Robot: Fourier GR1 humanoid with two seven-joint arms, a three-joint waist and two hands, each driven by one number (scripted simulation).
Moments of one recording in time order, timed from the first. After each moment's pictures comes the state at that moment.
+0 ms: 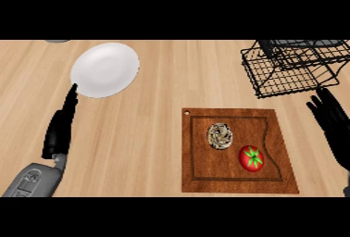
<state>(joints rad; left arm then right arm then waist) -0.20 0.43 -0.26 -1.35 0.05 0.45 0.14 -0.04 -0.51 -0.01 -1.43 -0.45 0.06 -0.08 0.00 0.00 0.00</state>
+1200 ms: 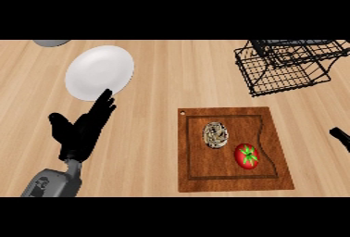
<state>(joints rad) -0.16 0.31 -0.25 -1.47 0.33 0.15 0.15 0.28 -0.56 -0.06 -1.70 -0.03 0.10 -0.68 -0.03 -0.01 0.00</state>
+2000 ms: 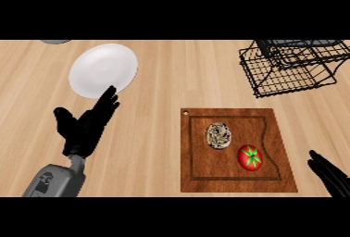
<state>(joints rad) -0.19 0.29 -0.25 -1.46 0.31 0.13 0.18 0.55 -0.56 0.17 -2.34 0.49 -0.05 0.08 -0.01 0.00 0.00</state>
